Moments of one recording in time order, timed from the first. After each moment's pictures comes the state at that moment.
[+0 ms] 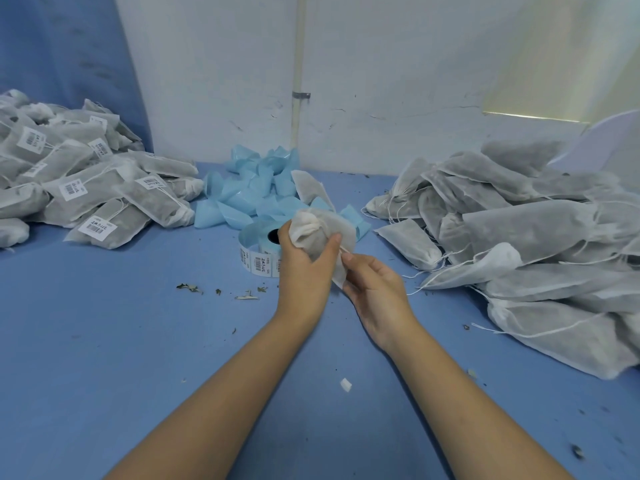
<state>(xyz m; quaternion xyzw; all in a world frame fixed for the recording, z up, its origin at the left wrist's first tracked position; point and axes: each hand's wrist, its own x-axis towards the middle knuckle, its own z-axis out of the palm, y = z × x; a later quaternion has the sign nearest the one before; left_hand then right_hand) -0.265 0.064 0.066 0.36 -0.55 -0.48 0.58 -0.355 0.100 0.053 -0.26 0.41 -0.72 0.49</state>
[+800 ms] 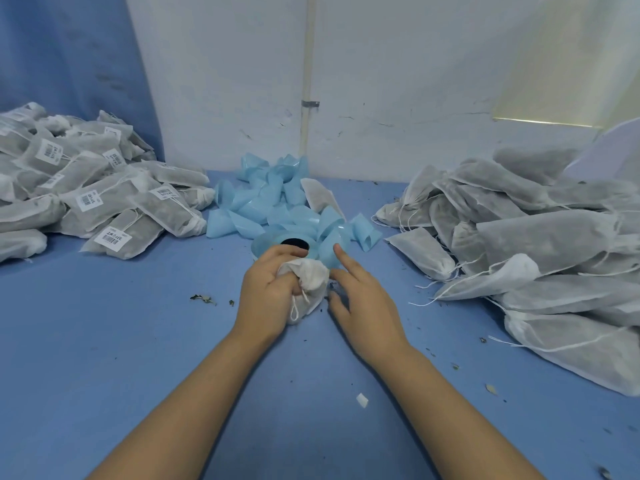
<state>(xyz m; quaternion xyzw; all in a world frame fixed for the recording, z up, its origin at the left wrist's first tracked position) -0.204 0.047 0.059 0.33 -0.64 -0.44 0.53 -0.344 0.096 0.041 -0.67 0.68 -0.31 0.00</state>
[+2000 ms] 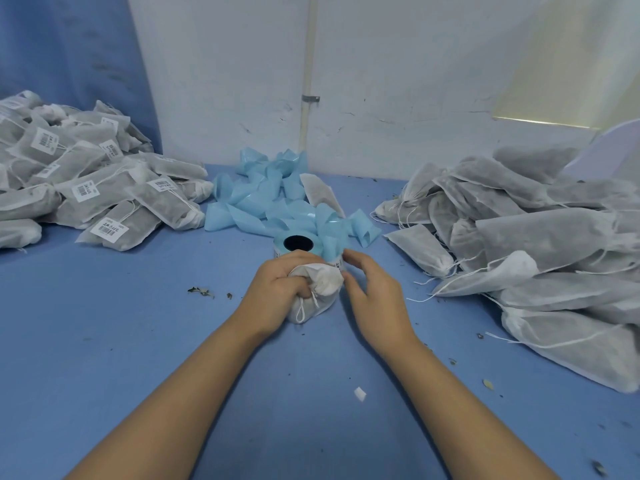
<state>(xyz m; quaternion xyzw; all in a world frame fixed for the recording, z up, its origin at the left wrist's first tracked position) -0.203 0.045 0.062 0.28 -0.70 -0.50 0.42 -0.350 0.099 0.045 -0.59 0.66 -0.46 0.08</state>
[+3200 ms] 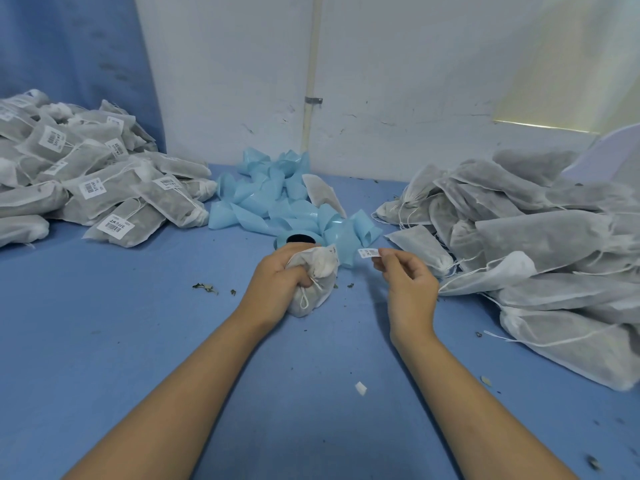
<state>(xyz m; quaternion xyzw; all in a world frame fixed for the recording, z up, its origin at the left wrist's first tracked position) -0.203 0.039 0.056 0.31 -0.66 -0.52 0.45 -0.358 0.104 0.056 -0.30 0.56 -0.74 0.21</state>
